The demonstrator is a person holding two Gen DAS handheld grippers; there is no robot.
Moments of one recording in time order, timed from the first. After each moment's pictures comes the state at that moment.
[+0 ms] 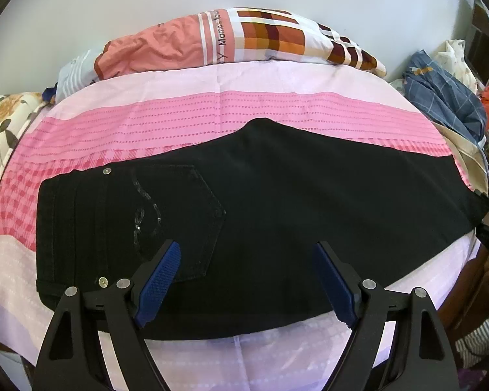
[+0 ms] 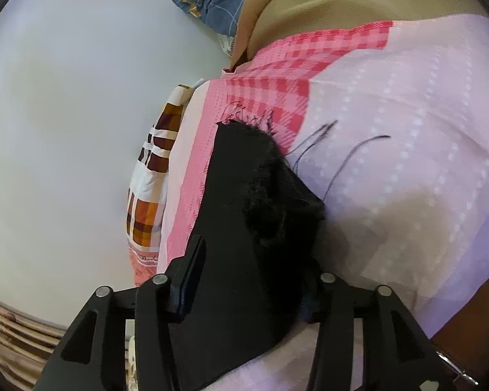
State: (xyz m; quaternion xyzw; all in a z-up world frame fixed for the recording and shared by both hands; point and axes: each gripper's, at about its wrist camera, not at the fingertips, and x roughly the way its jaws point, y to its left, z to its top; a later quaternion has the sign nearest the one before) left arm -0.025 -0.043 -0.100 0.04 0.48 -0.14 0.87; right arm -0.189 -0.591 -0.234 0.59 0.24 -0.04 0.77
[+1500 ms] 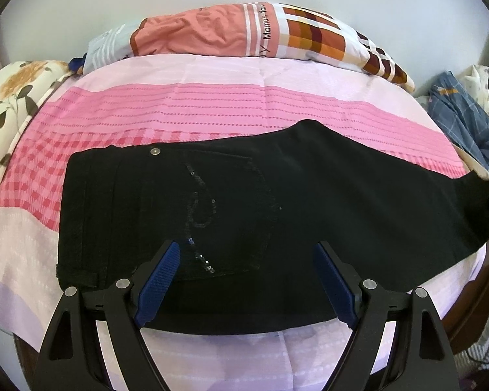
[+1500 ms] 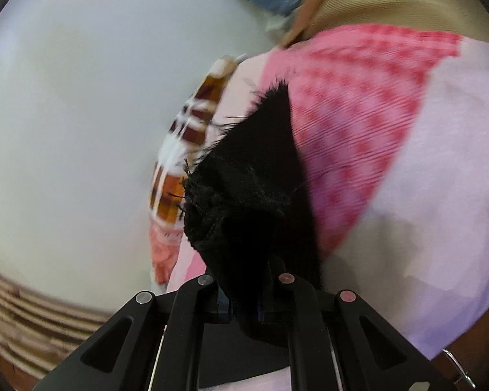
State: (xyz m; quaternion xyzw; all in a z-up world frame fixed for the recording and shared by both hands) left arm -0.013 0.006 -0.102 0.00 0.50 -0.10 0.86; right arm -0.139 -0.534 -0.165 0.57 0.26 0.02 0.78
